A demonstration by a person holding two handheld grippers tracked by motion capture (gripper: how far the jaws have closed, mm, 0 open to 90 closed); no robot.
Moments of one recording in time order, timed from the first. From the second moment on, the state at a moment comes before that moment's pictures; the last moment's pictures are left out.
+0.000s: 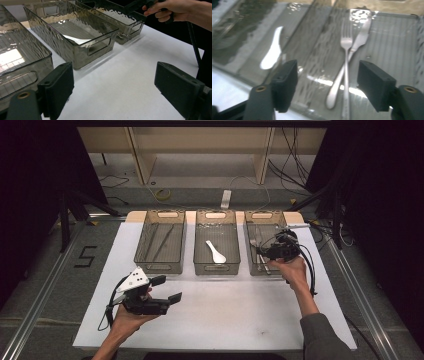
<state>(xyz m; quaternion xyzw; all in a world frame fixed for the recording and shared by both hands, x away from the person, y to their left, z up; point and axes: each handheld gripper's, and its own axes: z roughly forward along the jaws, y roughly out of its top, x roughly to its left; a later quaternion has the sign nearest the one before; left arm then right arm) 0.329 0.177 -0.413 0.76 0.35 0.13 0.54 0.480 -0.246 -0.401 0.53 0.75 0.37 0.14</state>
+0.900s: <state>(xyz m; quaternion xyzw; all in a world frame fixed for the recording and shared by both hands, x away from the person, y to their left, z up) 0.330 0.177 -0.414 0.75 0.35 0.12 0.54 0.359 -0.237 -0.405 0.43 0.74 0.50 0.15</state>
